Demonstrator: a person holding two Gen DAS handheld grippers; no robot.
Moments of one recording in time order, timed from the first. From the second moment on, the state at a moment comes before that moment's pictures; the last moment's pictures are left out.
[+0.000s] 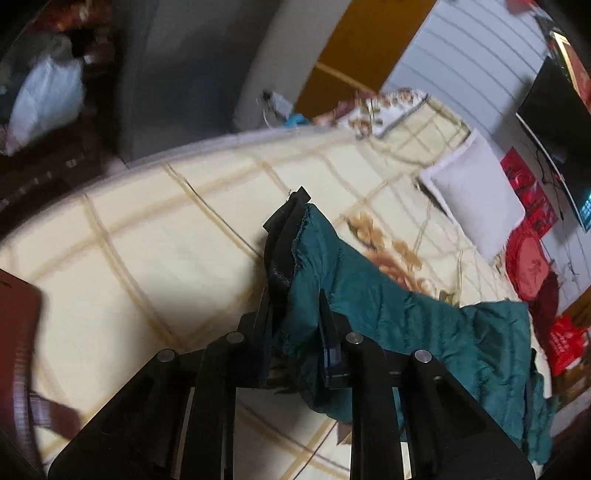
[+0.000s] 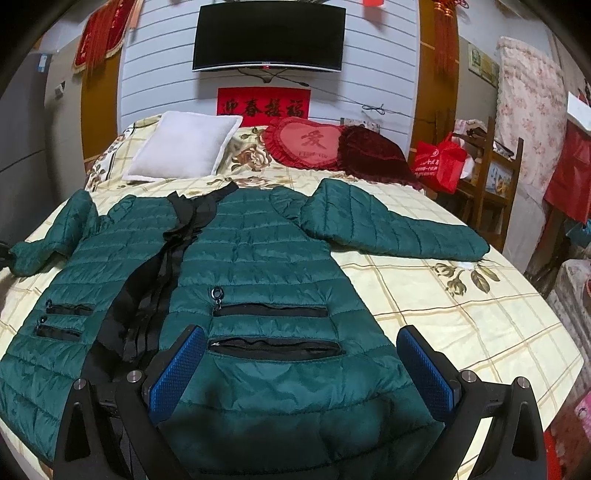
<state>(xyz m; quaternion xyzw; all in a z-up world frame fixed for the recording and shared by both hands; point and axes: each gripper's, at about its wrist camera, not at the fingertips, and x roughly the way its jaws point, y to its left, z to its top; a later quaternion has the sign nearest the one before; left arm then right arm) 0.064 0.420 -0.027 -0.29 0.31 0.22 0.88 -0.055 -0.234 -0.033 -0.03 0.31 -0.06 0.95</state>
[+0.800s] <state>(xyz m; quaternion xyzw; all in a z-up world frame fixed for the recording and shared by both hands) 0.016 0.245 0.139 -0.23 0.22 0.07 0.95 -0.060 -0.282 -0.050 0.00 0.36 -0.09 0.93</state>
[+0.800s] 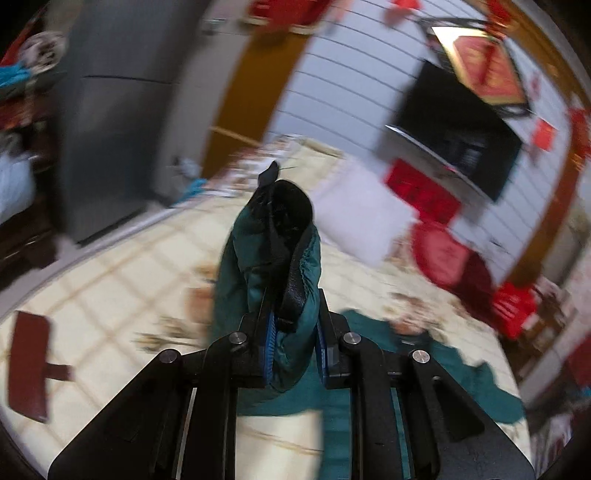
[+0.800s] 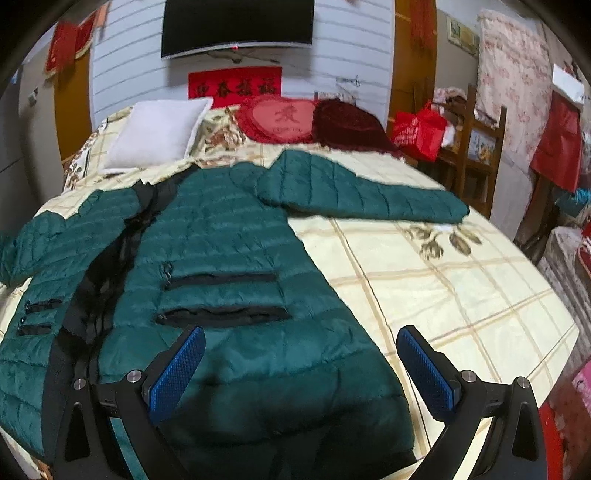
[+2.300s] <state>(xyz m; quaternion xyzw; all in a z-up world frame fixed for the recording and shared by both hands) 0.139 -0.014 -0.009 -0.19 0.37 -0.18 0.89 0.112 -0.231 -0.027 0.06 0.34 0.05 0.94</state>
